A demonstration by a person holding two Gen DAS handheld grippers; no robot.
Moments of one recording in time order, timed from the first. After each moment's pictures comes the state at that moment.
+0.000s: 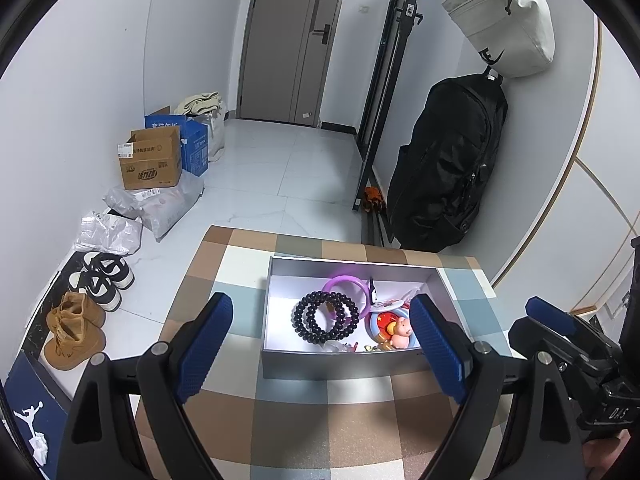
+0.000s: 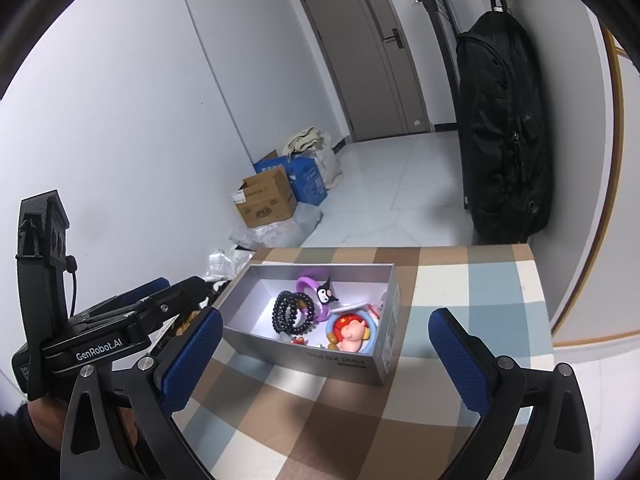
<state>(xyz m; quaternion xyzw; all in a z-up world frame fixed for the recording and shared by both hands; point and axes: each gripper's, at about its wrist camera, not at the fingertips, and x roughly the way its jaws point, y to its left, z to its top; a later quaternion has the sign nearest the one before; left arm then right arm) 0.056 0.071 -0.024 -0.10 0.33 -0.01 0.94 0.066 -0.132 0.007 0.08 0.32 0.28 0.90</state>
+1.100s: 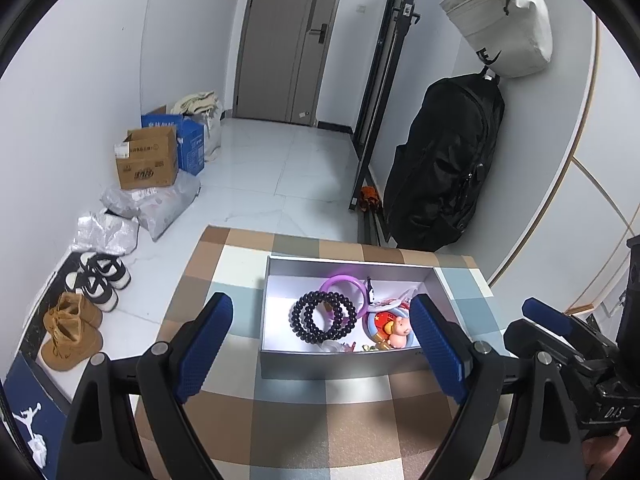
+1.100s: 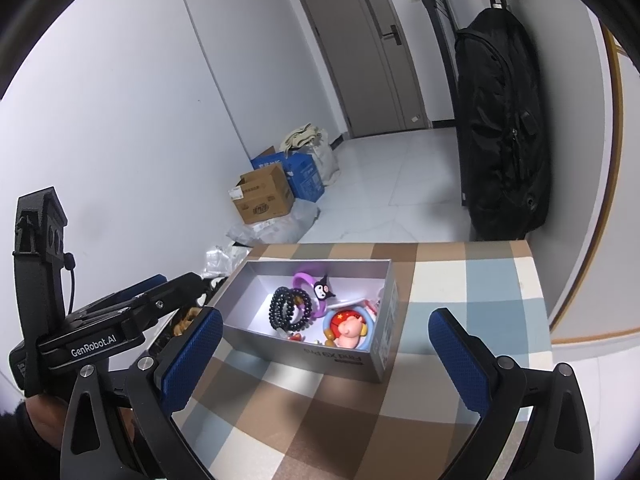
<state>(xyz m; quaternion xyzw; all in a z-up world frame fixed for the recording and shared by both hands) 0.055 0.070 -0.023 -0.09 0.33 -0.01 0.94 0.066 -0.131 0.005 0.08 0.33 0.28 0.90</state>
